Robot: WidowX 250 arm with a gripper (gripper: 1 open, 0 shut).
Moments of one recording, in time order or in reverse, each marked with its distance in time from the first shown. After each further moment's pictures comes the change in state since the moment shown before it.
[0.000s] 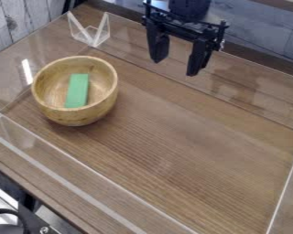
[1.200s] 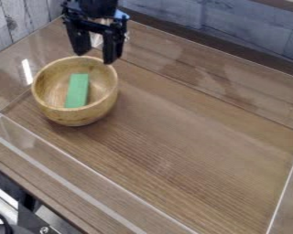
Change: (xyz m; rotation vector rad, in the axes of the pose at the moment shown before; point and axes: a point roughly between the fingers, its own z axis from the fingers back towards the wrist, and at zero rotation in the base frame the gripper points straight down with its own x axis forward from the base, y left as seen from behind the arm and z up) arm -0.018 0.124 -0.024 -0.026 0.006 0.110
